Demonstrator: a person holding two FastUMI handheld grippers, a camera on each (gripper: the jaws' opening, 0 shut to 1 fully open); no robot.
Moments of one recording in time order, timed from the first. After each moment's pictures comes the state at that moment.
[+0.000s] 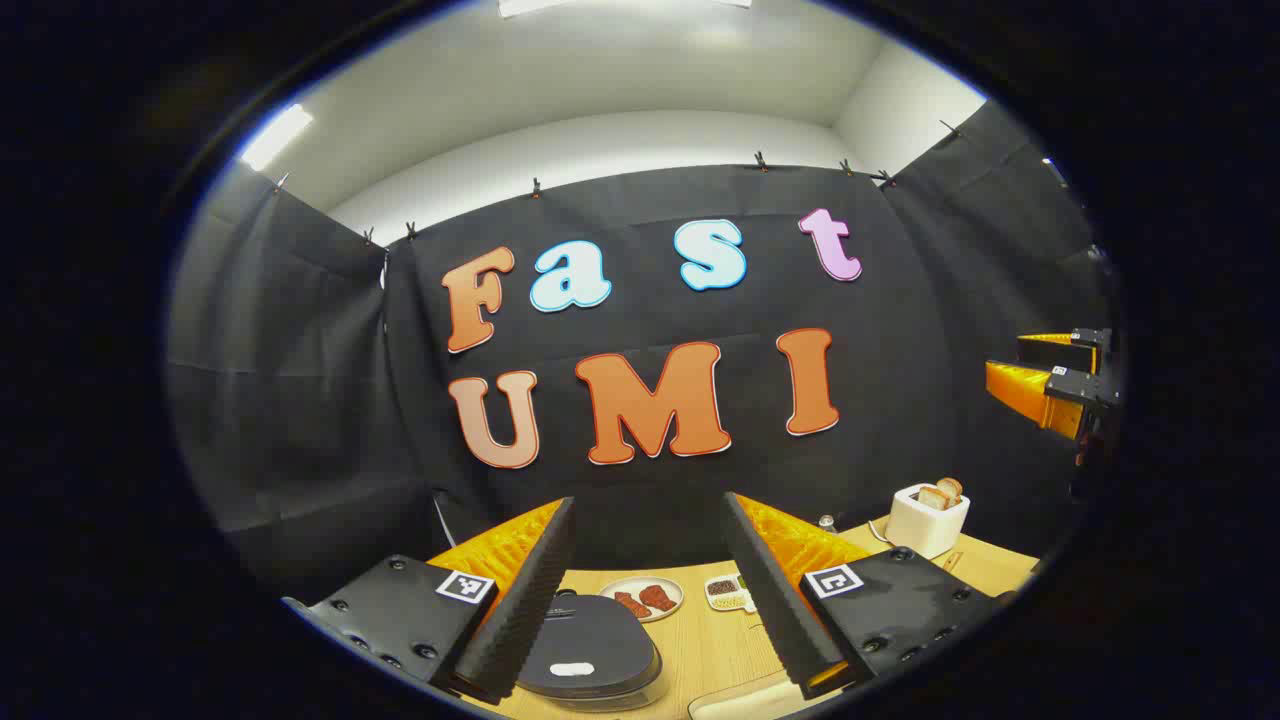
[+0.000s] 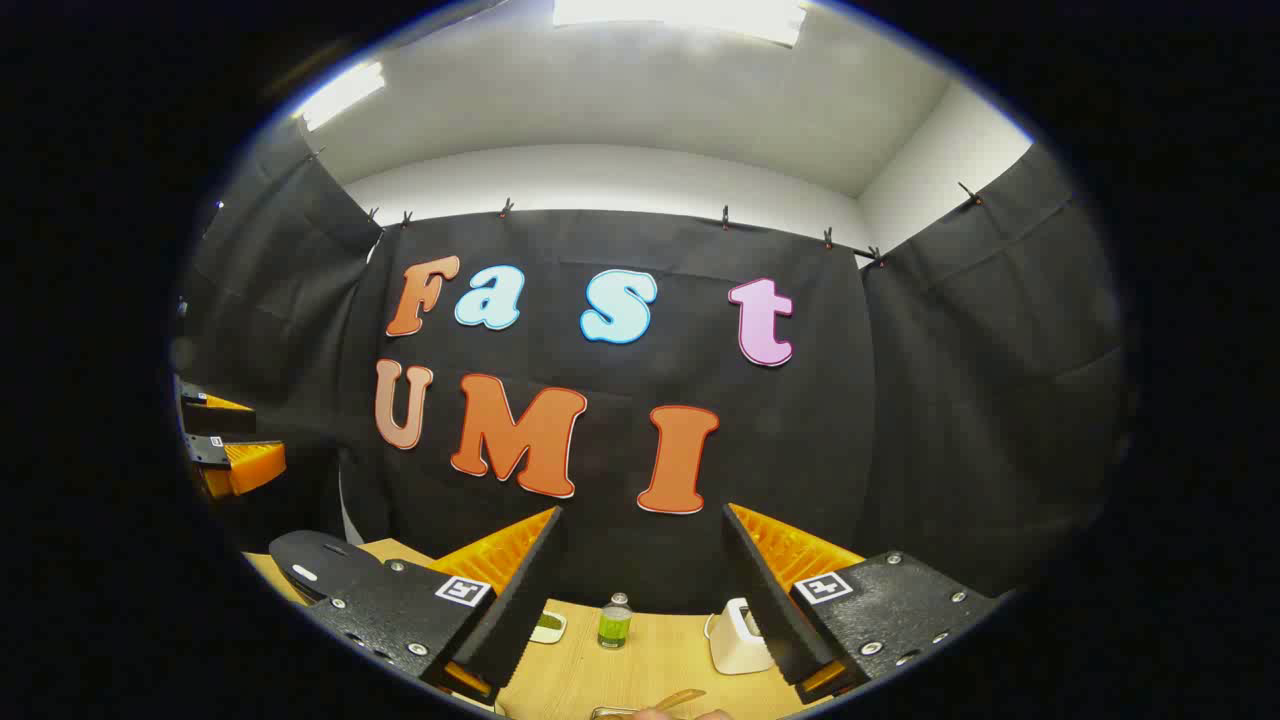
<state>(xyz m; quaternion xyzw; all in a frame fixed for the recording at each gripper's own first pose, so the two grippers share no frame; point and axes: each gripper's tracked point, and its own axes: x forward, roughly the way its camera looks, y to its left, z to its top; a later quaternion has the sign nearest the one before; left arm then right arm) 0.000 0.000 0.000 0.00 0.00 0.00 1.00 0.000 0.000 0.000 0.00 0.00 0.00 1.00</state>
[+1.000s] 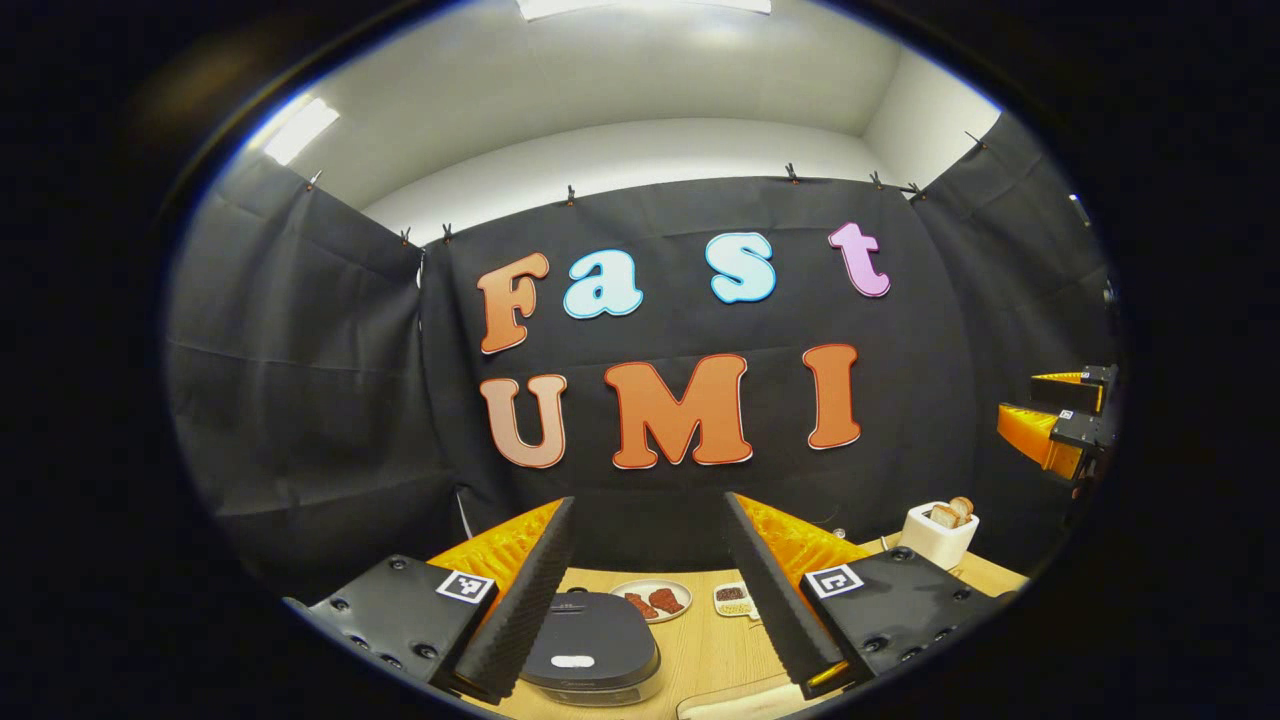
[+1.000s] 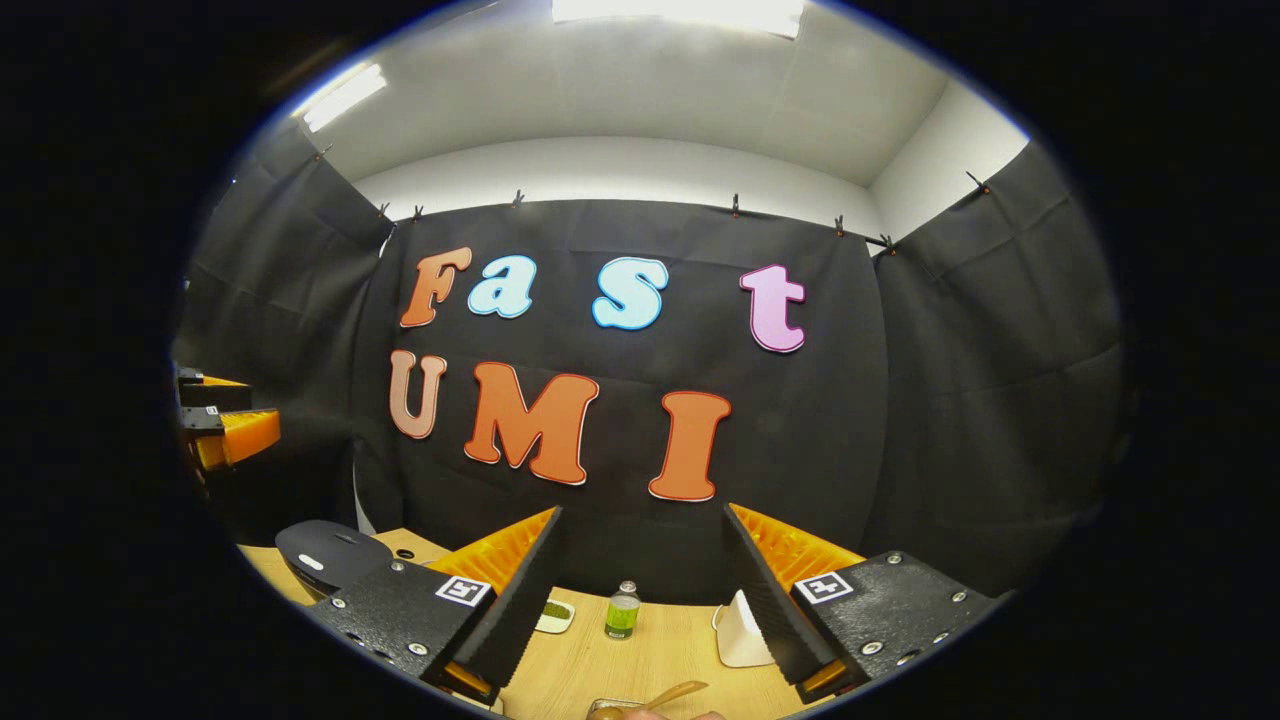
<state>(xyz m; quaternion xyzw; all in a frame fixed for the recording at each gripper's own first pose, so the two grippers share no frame) -0.020 0.002 0.010 -0.02 -0.01 0.04 1.00 -0.005 -0.011 -0.013 0.00 0.02 0.02 1.00</state>
